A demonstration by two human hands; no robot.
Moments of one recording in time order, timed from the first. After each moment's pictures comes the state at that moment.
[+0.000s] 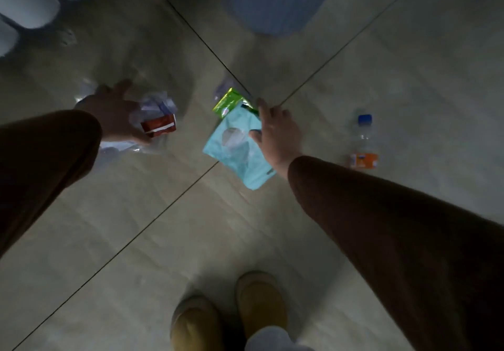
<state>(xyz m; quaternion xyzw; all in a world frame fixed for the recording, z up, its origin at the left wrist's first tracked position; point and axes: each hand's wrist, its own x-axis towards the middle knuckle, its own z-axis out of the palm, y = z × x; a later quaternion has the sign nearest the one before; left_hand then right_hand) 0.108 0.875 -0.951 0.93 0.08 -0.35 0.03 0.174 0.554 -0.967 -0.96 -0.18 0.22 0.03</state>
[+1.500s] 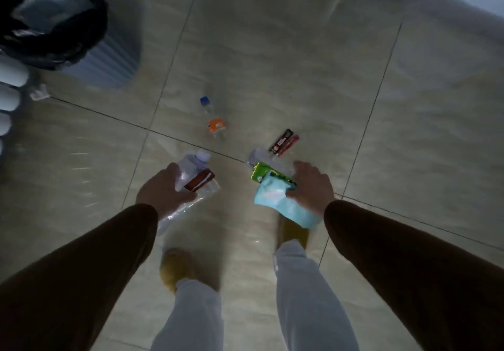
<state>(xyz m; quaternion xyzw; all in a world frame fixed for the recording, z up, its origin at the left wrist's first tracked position) 0.039 0.464 -0.692 0.90 0.05 -0.38 0.20 -0.002 0.125 -0.683 -0.90 0.12 0.40 0.14</state>
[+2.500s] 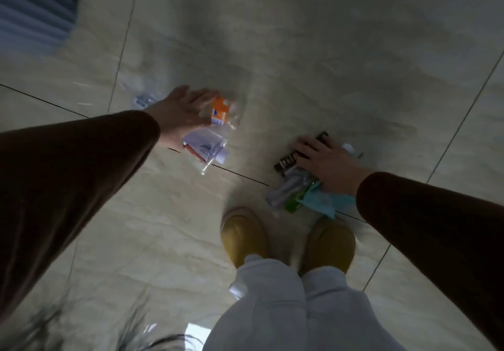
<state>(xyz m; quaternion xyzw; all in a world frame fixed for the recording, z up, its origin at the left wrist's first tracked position) 0.247 0.412 -0.960 0.81 -0.50 -0.28 -0.14 0.111 0.048 -0.970 -0.84 -0.32 0.43 -0.05</state>
